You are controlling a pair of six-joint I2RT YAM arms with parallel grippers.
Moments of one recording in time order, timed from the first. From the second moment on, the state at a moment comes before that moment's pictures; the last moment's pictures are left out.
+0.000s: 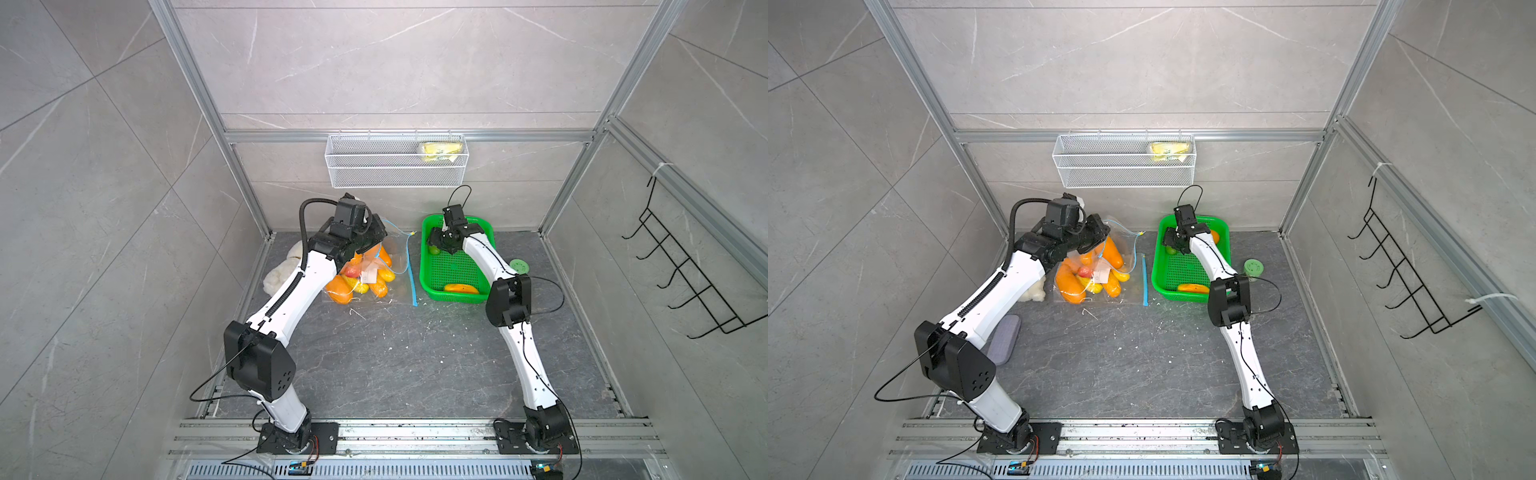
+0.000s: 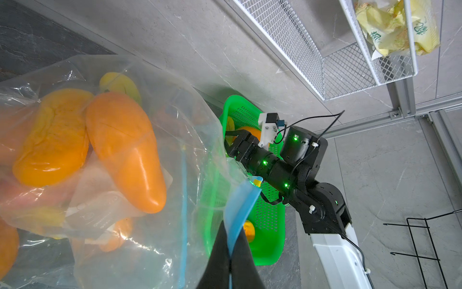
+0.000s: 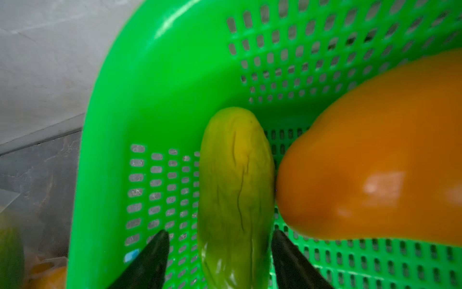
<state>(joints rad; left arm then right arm) -0.44 1.67 1.67 -0.51 0.12 -0.83 0.28 2.73 2.65 -0.81 -0.07 0.50</state>
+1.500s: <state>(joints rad) -0.49 1.72 1.93 -0.62 0.09 -0.80 0.58 1.66 1.13 0.65 -0.27 0.36</state>
